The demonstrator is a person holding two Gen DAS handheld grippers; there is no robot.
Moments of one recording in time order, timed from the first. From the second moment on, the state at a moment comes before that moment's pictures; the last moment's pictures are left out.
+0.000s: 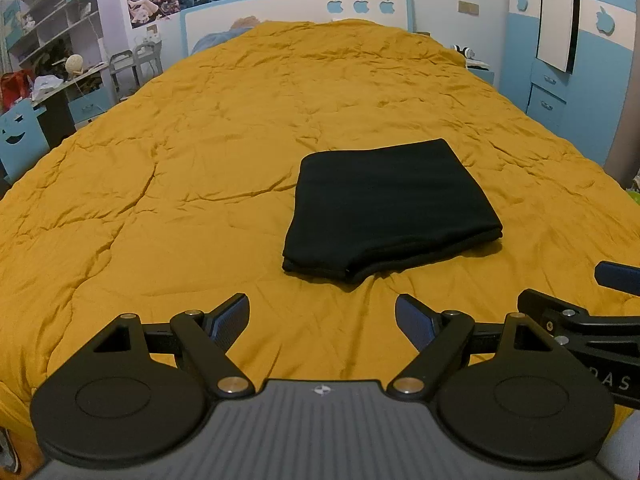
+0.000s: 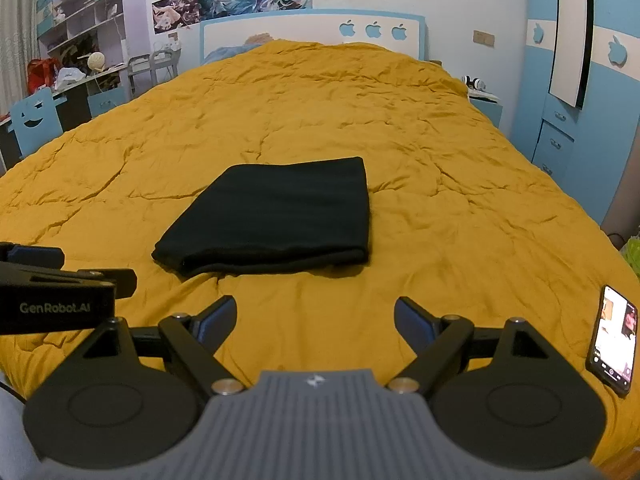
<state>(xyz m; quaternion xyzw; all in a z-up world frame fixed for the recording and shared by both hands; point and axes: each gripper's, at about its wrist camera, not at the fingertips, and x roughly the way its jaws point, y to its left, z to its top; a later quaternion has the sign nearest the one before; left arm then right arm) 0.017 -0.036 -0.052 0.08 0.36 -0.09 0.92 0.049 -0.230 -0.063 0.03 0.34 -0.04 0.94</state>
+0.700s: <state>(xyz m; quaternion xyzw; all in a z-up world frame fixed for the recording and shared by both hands) 0.016 -0.036 -0.052 0.08 0.36 -0.09 0.92 0.049 -0.230 -0.063 0.04 0.33 -0.04 0.94</state>
